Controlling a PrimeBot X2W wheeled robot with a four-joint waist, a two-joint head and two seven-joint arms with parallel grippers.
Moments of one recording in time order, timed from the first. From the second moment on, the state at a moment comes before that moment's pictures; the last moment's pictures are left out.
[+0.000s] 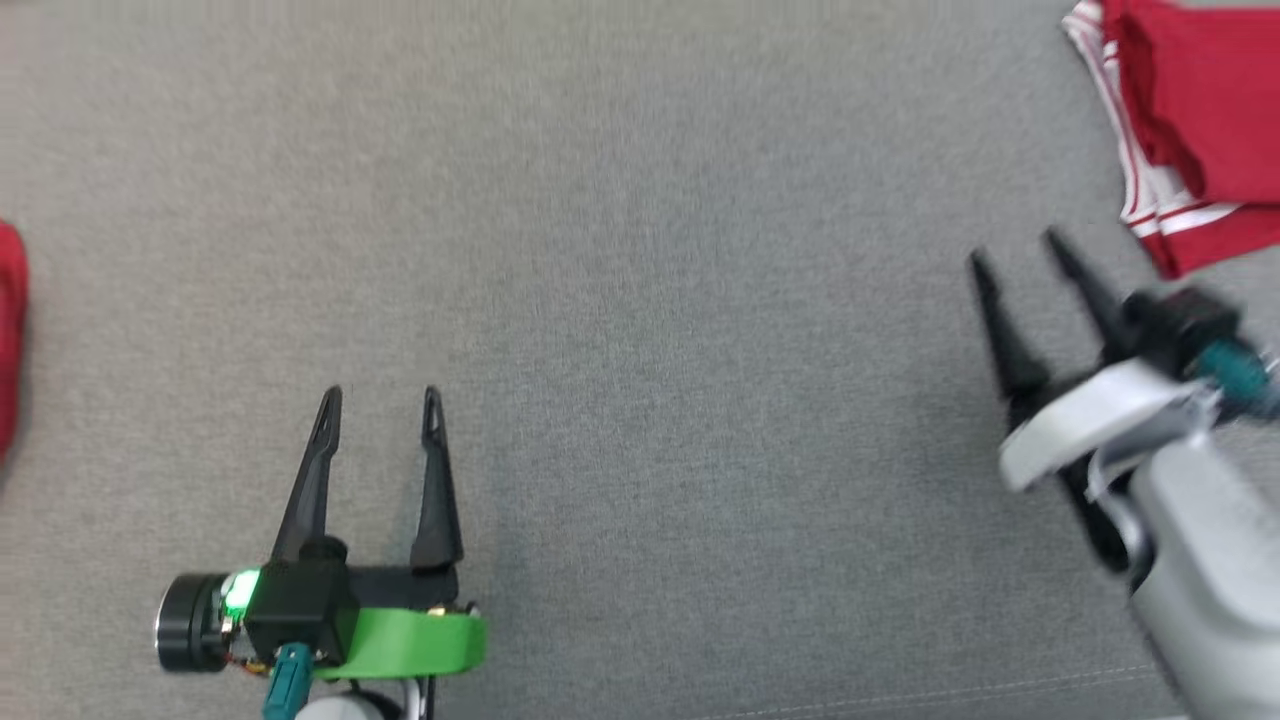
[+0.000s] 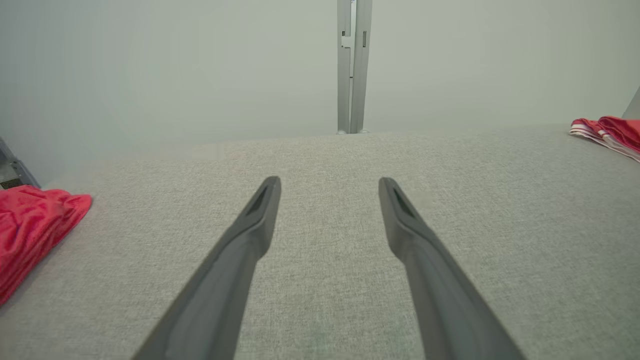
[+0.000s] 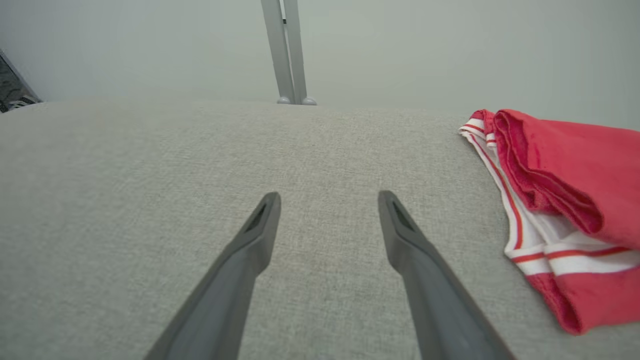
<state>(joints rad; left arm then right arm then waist) -0.05 0.11 -0.28 -0.07 -0.14 0.19 -0.26 -0.49 -0.41 0.35 0.43 0.48 0.13 -0.26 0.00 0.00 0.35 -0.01</state>
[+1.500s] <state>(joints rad) 0.24 0.05 -0.11 0.03 -0.12 0.01 -0.26 0.10 -0.10 0.14 0.09 0.19 0.13 -0.26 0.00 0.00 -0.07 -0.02</state>
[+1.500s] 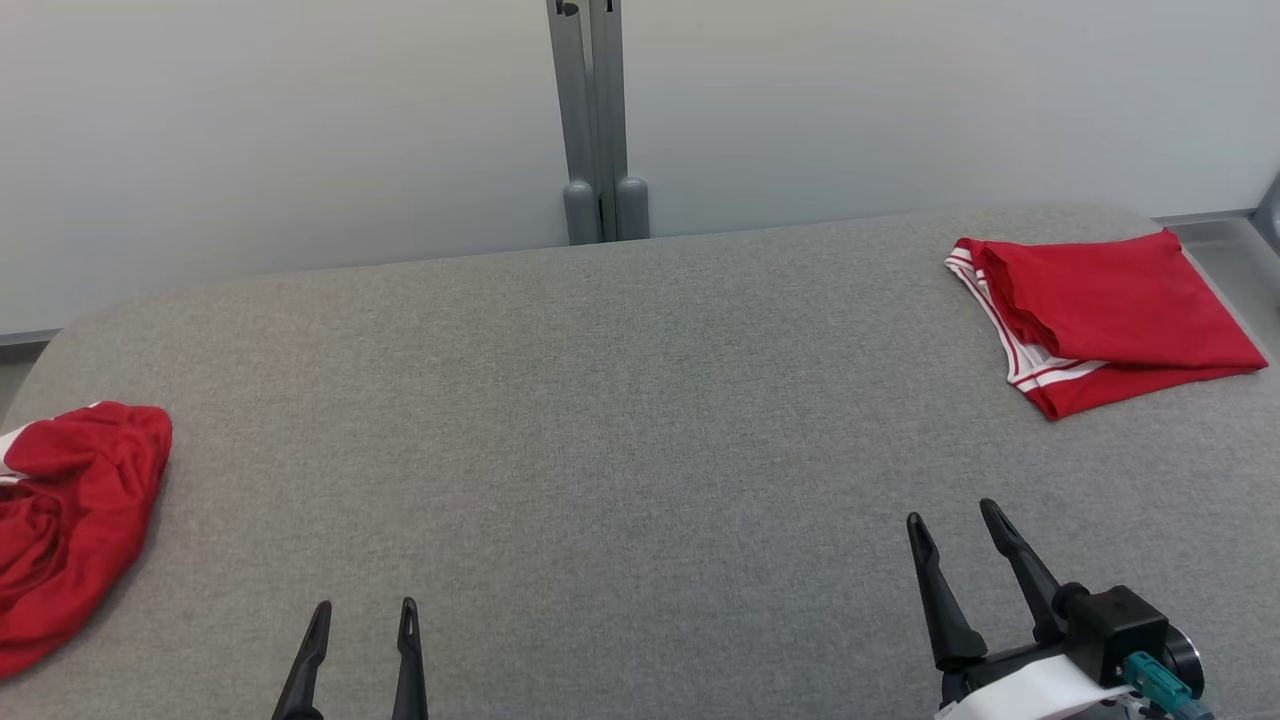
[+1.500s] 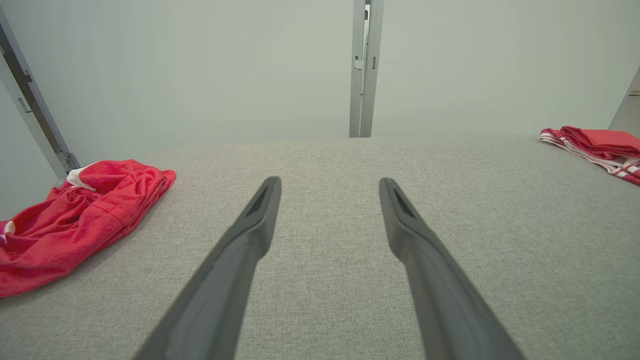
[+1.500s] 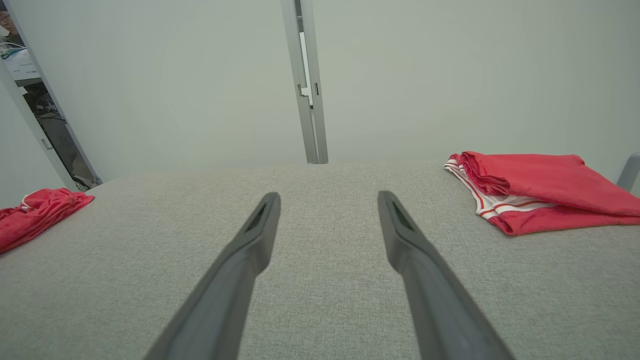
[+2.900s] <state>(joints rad) 0.25 0.05 -0.11 0.00 -0.12 0.02 -0.26 0.14 -0.09 0.19 0.09 0.22 0.13 -0.26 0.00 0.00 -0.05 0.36</state>
